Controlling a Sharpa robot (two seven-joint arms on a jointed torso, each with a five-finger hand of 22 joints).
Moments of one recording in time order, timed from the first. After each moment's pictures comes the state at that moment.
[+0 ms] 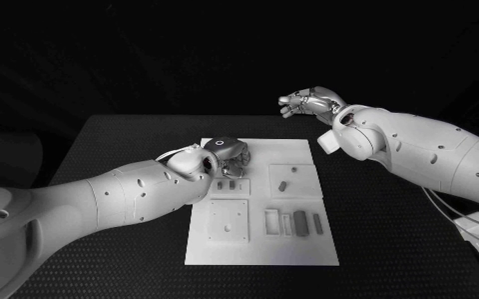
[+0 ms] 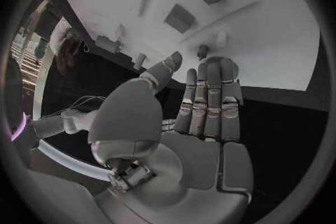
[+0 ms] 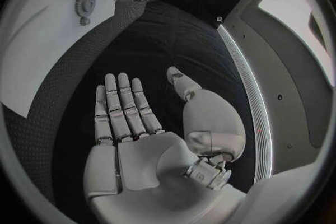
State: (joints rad) left arm 1.20 -0.45 -0.20 1.15 -1.54 -0.36 -0.07; left_hand 1.10 -0.16 0.58 -0.27 0.05 0.94 0.12 0.27 0.64 1.12 0.10 0.21 0.35 0.88 0.04 0.93 0.51 0.07 1.00 -0.05 0.33 1.10; right arm 1.26 -0.67 -0.02 1.12 -0.48 -0.14 0.21; right_hand 0.84 -0.06 0.49 -0.16 0.08 0.71 0.19 0.34 0.38 0.81 0.19 0.49 0.11 0.72 0.20 0.44 0.53 0.16 0.41 0.23 0.22 1.21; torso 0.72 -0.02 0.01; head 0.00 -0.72
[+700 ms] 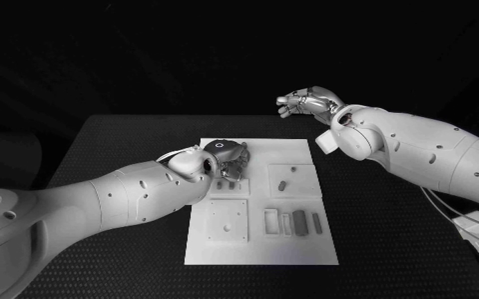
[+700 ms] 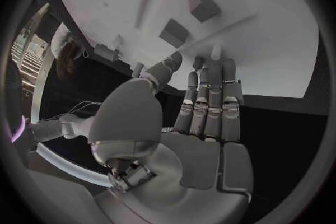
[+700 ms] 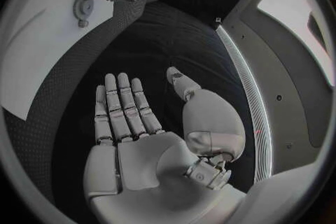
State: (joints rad) left arm 1.18 -0.44 -0.20 1.11 -1.56 -0.32 -0.07; left_hand 1.11 -0.15 0.57 -0.27 0.05 0.87 0.11 0.21 0.58 1.04 0.14 0.08 0.29 0.89 0.04 0.91 0.55 0.05 1.02 -0.06 0.32 1.12; right arm 1.26 -0.67 -0.02 1.13 -0.48 -0.14 0.21; right_hand 0.84 -0.06 0.49 -0.16 0.08 0.71 0.19 0.34 0.37 0.81 0.19 0.49 0.11 0.72 0.20 0.44 0.53 0.16 0.41 0.23 0.22 1.21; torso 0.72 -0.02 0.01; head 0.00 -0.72
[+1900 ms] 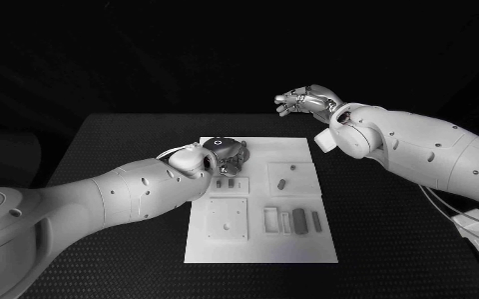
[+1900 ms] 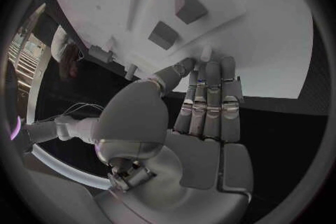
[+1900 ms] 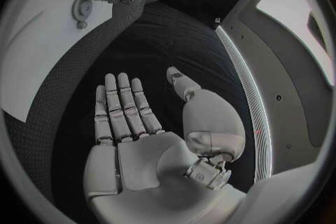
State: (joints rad) left arm 1.18 -0.42 -0.20 1.08 -1.56 -0.29 -0.10; left_hand 1.17 -0.08 0.64 -0.28 0.05 0.90 0.15 0.24 0.55 1.14 0.12 0.08 0.28 0.98 0.01 0.94 0.63 0.05 1.10 -0.09 0.35 1.18; right arm 1.26 -0.66 -0.02 1.13 -0.48 -0.14 0.21; right_hand 0.84 -0.06 0.49 -0.16 0.08 0.71 0.19 0.35 0.37 0.81 0.19 0.49 0.10 0.72 0.20 0.44 0.53 0.16 0.41 0.23 0.22 1.21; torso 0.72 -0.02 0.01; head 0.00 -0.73
